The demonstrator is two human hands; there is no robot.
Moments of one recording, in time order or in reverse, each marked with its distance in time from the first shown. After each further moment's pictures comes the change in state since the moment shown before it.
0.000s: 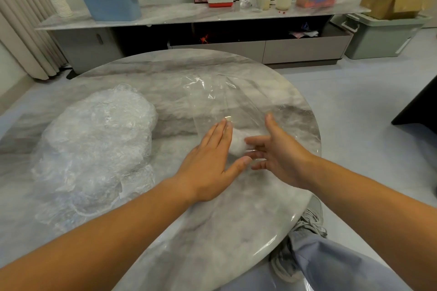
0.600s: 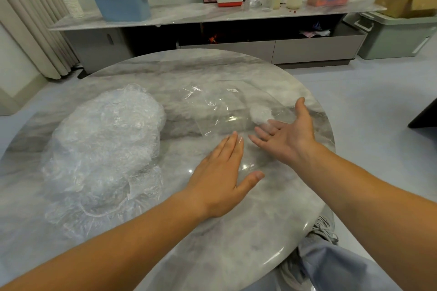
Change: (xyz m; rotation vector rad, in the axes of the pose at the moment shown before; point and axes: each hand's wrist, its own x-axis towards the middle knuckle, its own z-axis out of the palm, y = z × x) left_hand -0.009 -0.001 0.016 0.040 -0.041 -0.015; right_hand 0.036 -0.027 0.006 0.906 0.139 0.012
